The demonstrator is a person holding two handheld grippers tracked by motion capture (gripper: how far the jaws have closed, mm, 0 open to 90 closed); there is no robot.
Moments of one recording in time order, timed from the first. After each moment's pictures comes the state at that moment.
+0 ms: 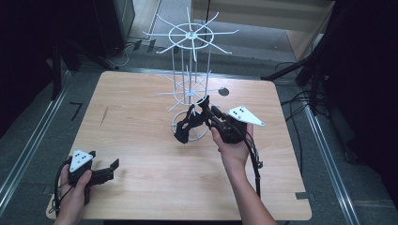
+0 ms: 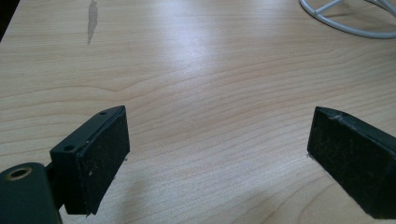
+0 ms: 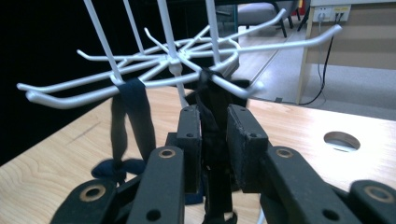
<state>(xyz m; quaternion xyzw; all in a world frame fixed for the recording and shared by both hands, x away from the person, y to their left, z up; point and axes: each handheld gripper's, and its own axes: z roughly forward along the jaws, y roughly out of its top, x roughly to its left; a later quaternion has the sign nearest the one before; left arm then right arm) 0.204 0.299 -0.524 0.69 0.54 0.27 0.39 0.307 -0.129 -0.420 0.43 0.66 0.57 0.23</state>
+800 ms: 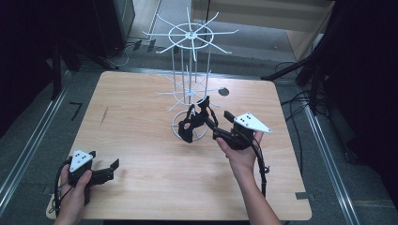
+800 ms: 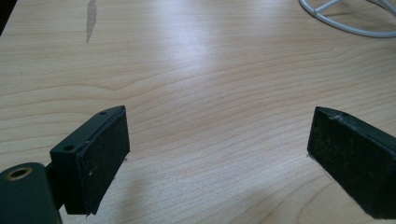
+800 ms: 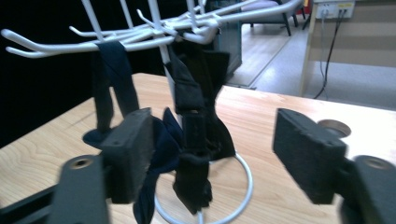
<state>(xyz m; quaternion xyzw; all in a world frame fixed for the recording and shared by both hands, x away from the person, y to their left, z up) 0.204 0.299 -0.524 0.69 0.54 0.27 0.39 0.301 -0.152 -0.438 0.42 0.66 0.57 0.23</state>
